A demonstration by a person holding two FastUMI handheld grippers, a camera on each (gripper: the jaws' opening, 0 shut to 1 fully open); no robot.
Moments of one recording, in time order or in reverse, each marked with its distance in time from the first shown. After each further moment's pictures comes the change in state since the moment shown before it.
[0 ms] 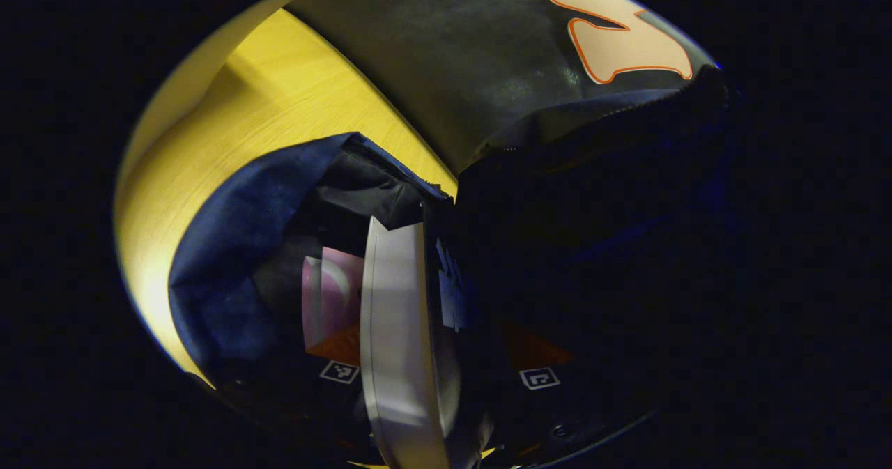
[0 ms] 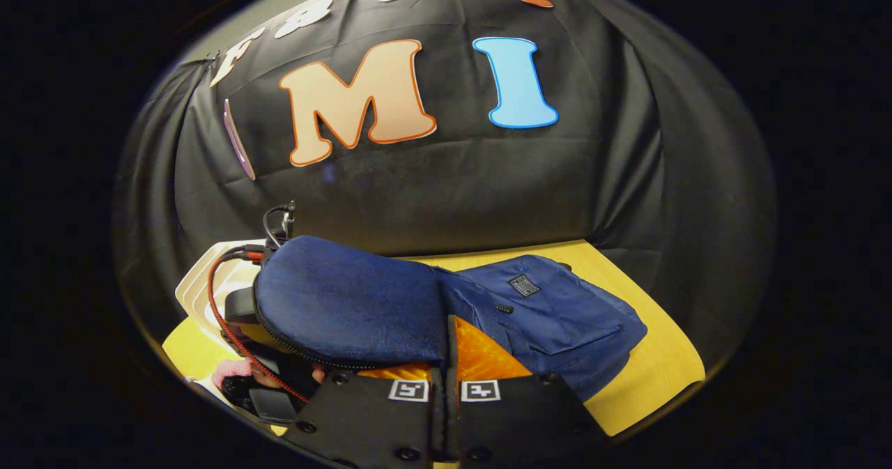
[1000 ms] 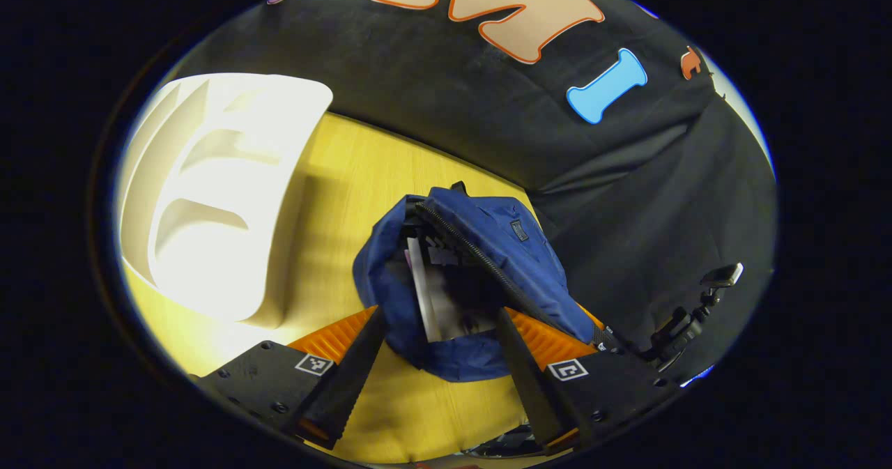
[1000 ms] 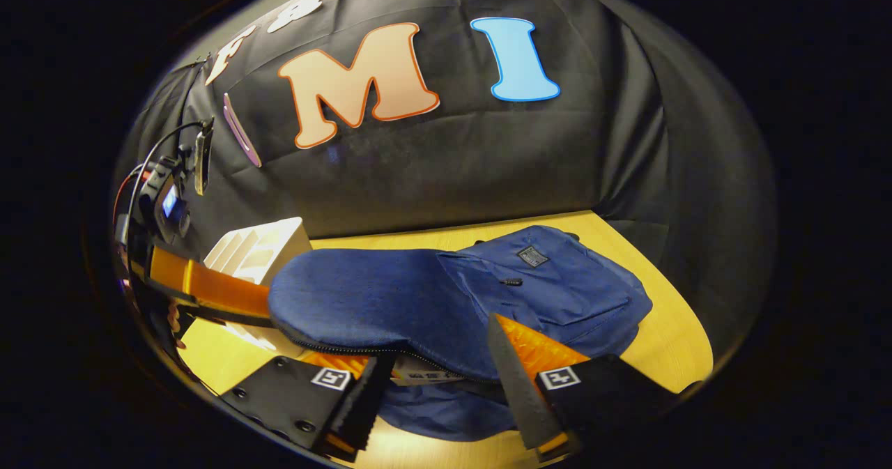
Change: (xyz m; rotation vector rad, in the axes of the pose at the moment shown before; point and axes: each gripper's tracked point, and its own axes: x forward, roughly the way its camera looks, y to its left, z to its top) left arm -0.178 0.002 0.009 0.325 0.080 0.216; right arm -0.027 0.015 -0.035 -0.002 0.134 0.032
